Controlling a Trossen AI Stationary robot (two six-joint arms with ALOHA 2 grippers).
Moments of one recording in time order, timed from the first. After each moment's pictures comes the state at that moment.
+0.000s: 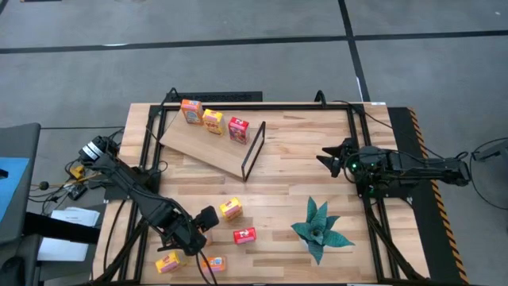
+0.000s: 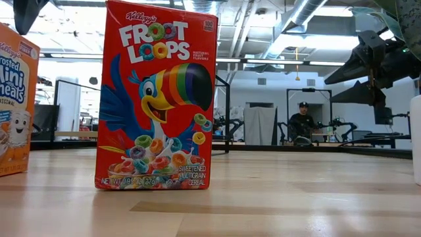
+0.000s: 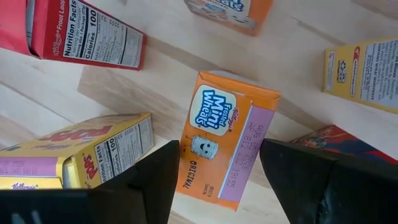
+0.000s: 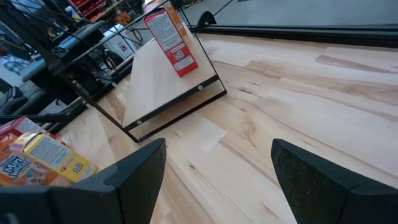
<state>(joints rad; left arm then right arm) -0.69 1.56 1.26 -0.94 -0.15 0.45 -0.07 0.20 0.16 -0.28 0.36 0.65</state>
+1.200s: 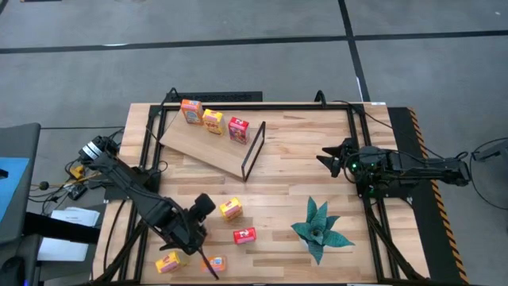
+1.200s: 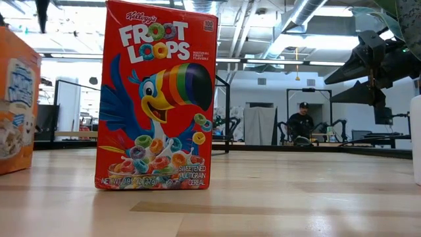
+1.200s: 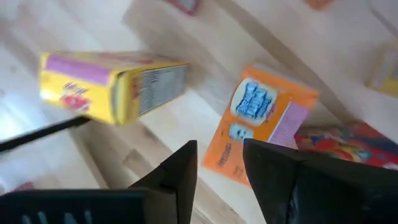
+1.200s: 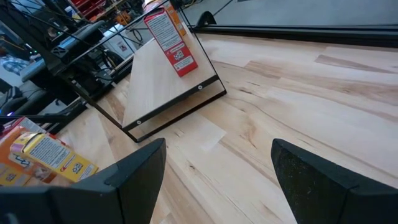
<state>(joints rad) -0.69 1.56 1.32 -1.09 -0.32 0.19 -0.07 0.20 0.16 -0.28 0.37 0.65</state>
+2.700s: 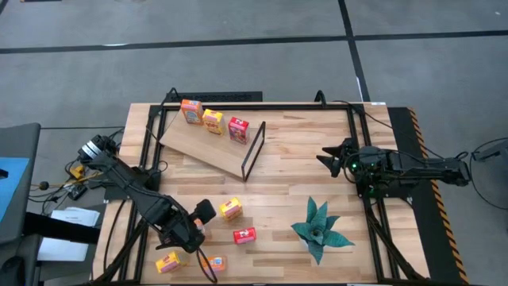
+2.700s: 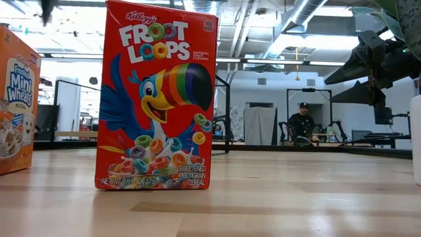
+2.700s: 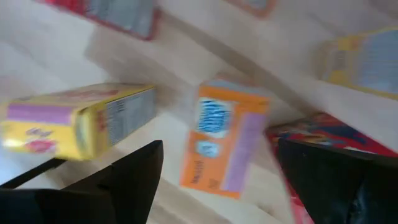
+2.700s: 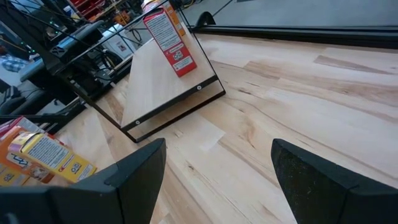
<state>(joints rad) -0.68 1.54 1.32 -1.08 -0.17 0.35 -0.07 0.20 0.16 -0.28 0.37 0.64</state>
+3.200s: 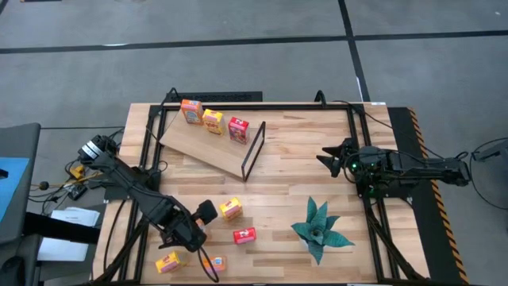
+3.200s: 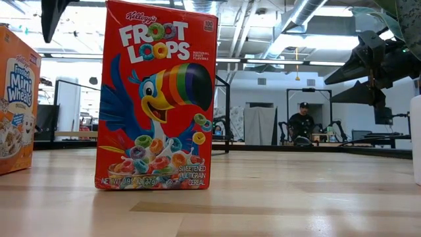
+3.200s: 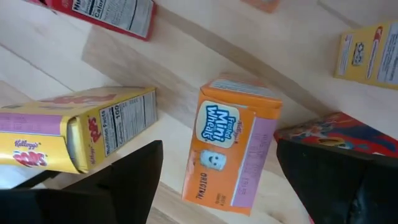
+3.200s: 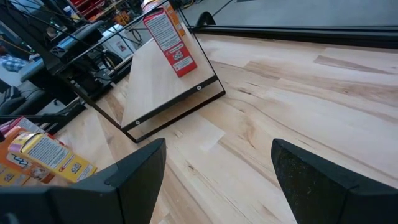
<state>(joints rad) -0.67 1.54 1.26 -1.00 -0.18 0.40 -0.07 0.20 0.16 -0.28 0.37 0.64</state>
